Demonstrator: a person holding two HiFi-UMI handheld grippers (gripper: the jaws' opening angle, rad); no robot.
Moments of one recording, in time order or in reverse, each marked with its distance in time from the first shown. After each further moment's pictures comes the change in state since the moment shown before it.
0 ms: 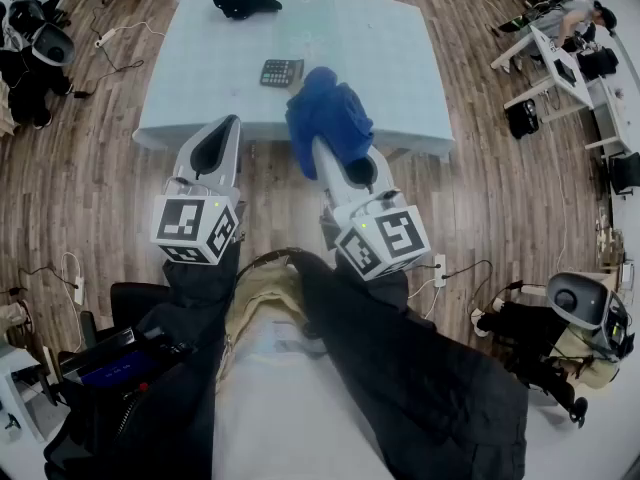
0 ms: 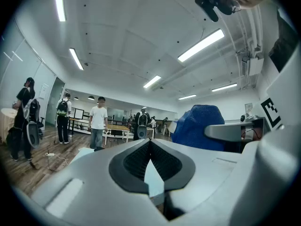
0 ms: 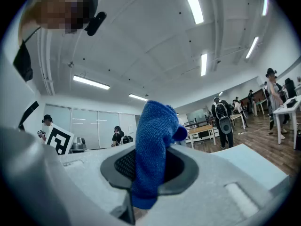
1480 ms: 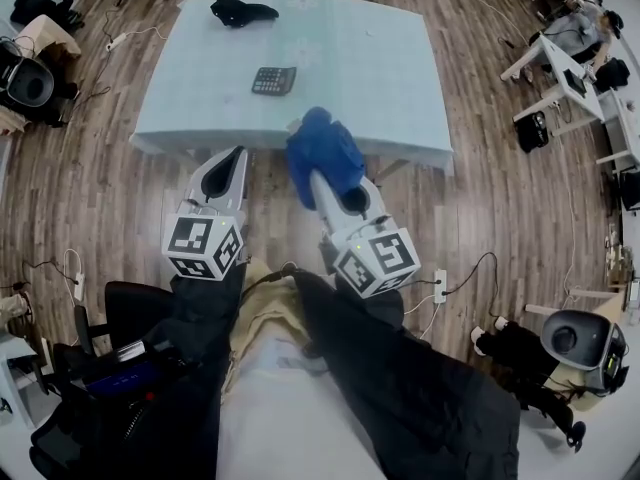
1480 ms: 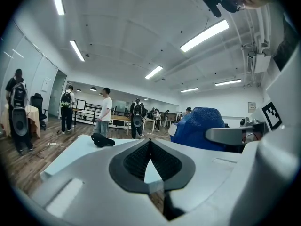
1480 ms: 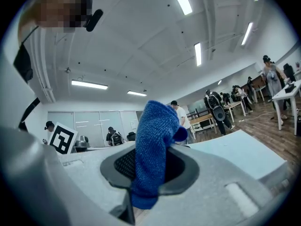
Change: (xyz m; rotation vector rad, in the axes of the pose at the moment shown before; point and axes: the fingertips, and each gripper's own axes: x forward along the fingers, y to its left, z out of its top) left arm 0.014 -0.062 -0.060 -0.041 0.114 0.025; right arm -0.055 -0.056 -0.046 0.097 0.080 0.032
